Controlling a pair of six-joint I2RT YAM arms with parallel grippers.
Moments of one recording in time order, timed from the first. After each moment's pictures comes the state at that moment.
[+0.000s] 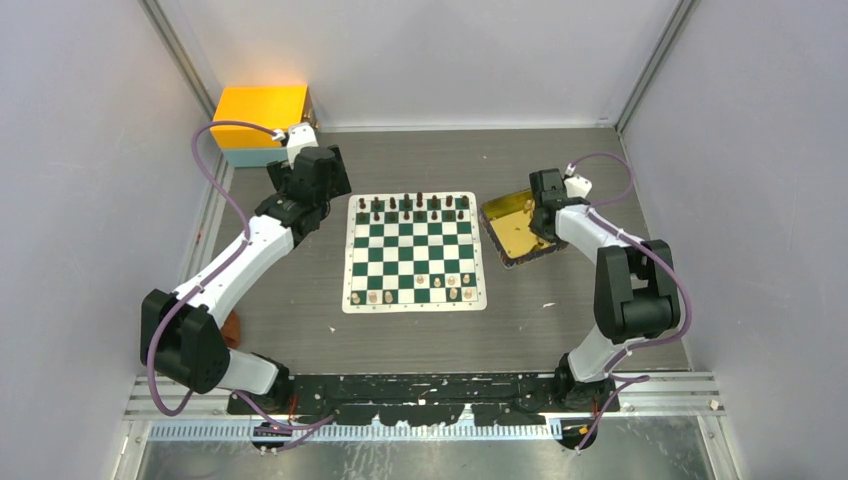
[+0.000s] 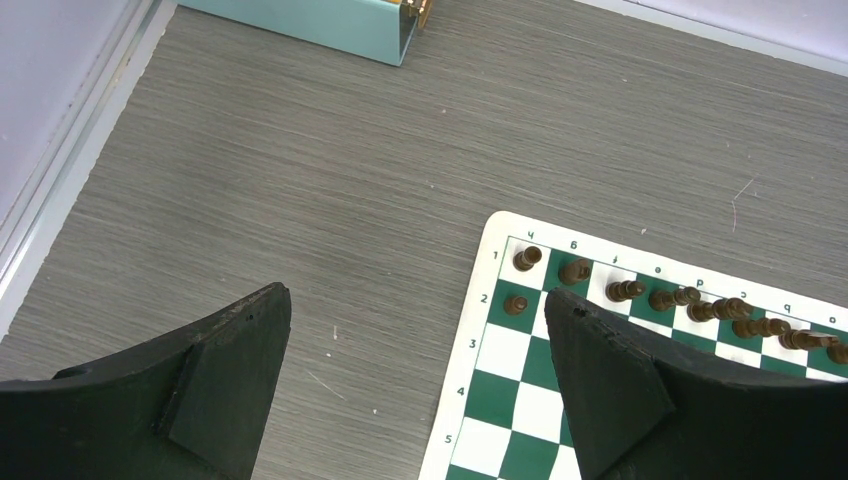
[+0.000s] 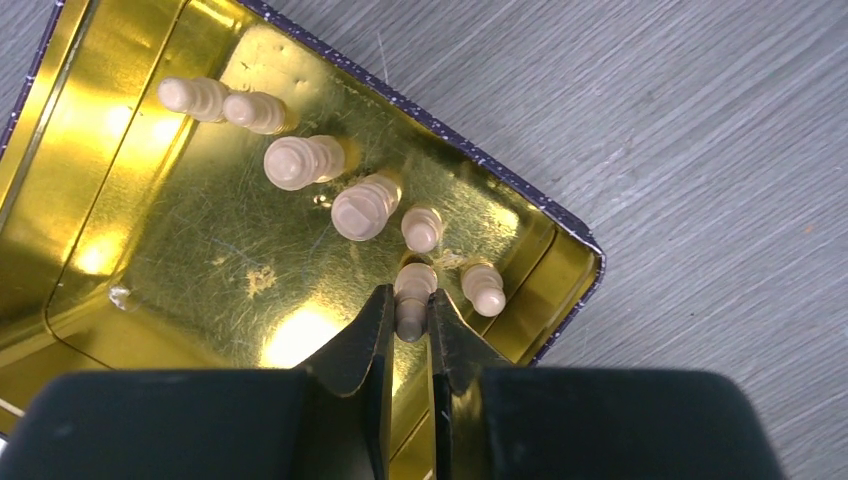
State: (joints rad) left arm -0.41 1.40 1.16 -0.29 -0.62 -0.39; right arm 0.14 1.65 1.02 -0.41 0.43 0.68
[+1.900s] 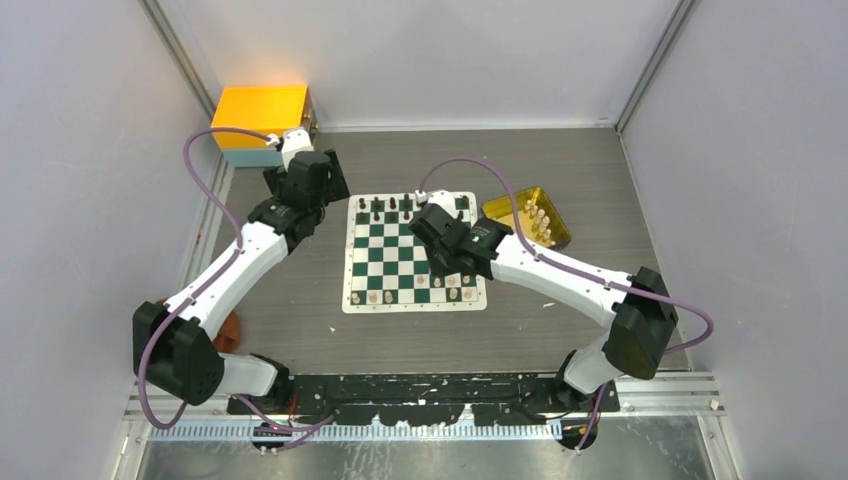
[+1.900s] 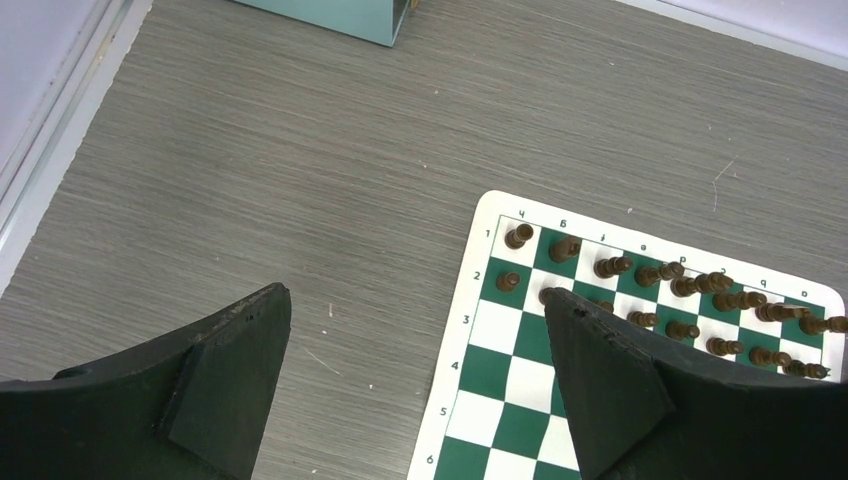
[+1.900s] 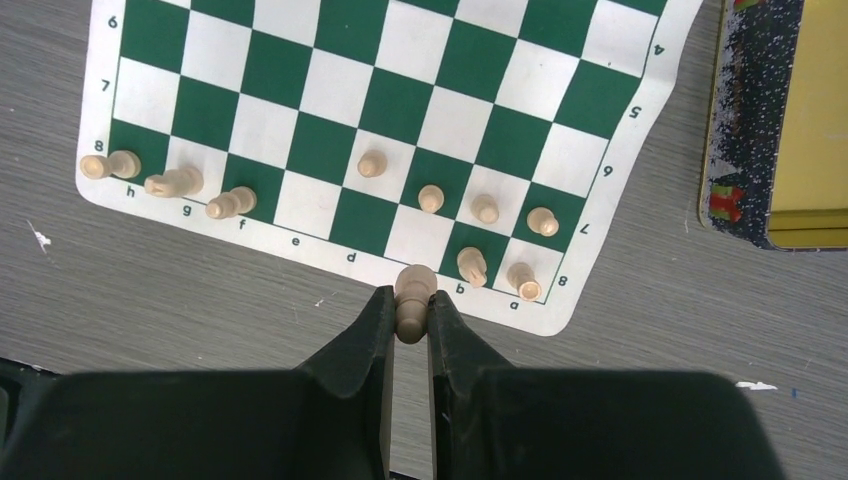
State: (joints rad) left arm -0.41 1.35 1.14 -0.33 -0.58 -0.43; right arm 0.93 1.51 1.28 -0.77 0.34 0.54
